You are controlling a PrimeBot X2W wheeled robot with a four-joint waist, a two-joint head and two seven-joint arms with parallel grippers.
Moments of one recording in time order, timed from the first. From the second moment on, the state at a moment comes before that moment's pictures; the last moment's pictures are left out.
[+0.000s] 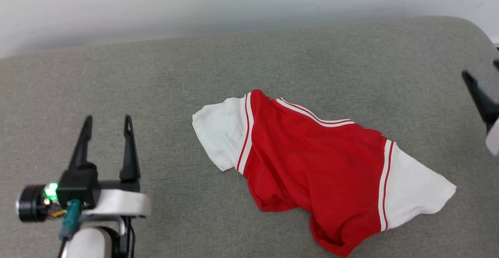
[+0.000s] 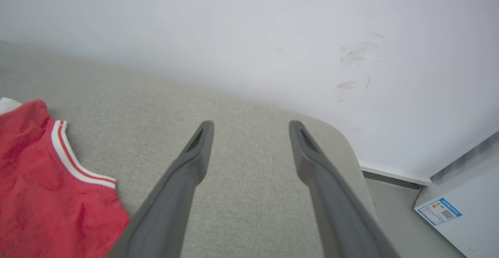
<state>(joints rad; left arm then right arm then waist) -0.11 0.12 0.03 -0.01 -0.03 0.05 -0.26 -0.76 -0.78 0.78 0.67 0.80 0.13 -0.26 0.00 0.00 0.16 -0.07</state>
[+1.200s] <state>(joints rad) -1.04 0.67 -0.75 0.21 -0.66 -0.13 0.70 -0.18 -0.20 -0.02 -0.10 0.10 0.13 -0.26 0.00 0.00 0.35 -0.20</state>
